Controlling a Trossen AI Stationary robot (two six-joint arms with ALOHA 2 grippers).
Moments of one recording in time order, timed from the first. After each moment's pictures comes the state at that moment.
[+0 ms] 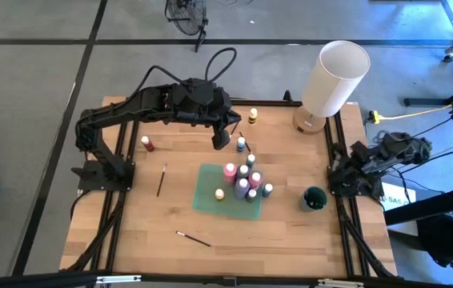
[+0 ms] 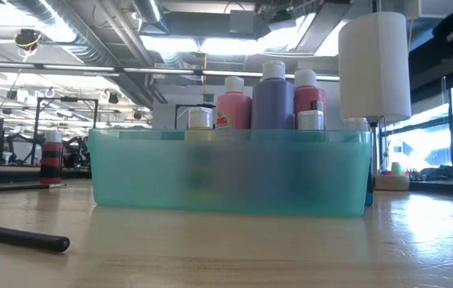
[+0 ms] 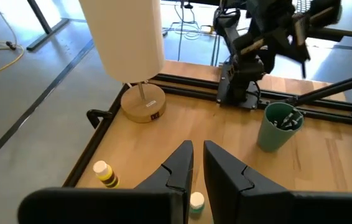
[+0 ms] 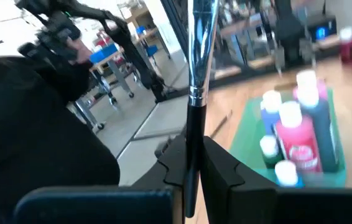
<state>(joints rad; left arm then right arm) 0.10 1.66 2.03 -0.87 -0.16 -0.08 0.36 0.01 0.55 -0.63 -0.10 0.46</state>
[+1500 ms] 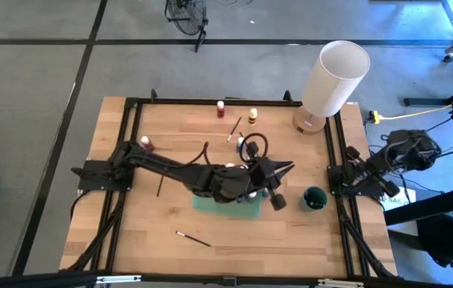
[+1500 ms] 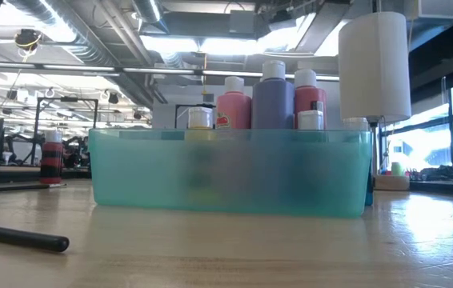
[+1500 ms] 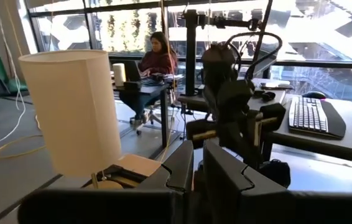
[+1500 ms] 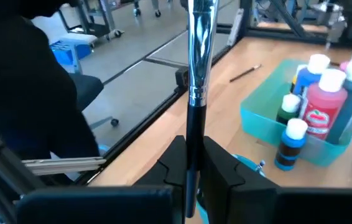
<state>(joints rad) -0.29 2.06 2.03 0.03 -0.75 -0.02 0.26 0.01 0.74 -1.09 -0.42 -0.01</state>
